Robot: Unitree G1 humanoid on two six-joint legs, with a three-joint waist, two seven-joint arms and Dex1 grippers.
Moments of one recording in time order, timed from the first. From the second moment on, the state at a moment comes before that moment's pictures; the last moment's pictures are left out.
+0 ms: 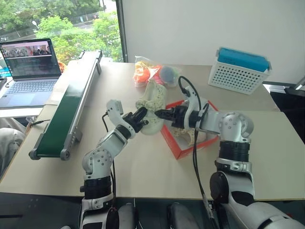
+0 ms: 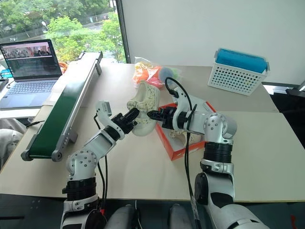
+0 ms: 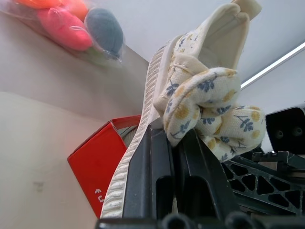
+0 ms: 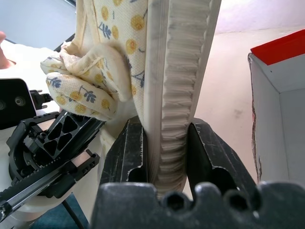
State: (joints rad) left arm -0.44 -0.02 0.24 -0.18 -0.79 0.79 -0.12; right arm -0.85 -0.13 -0.32 0.10 0.68 1.40 0.28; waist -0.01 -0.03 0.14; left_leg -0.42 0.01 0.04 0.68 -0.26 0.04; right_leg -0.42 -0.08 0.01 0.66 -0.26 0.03
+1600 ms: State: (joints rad) left arm -0.15 0.50 -0.04 -0.60 -0.67 0.78 -0.50; right arm -1.13 -0.67 0.55 0.57 0.15 0.91 1.04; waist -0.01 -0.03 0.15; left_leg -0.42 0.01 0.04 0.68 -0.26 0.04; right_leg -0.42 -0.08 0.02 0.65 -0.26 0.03
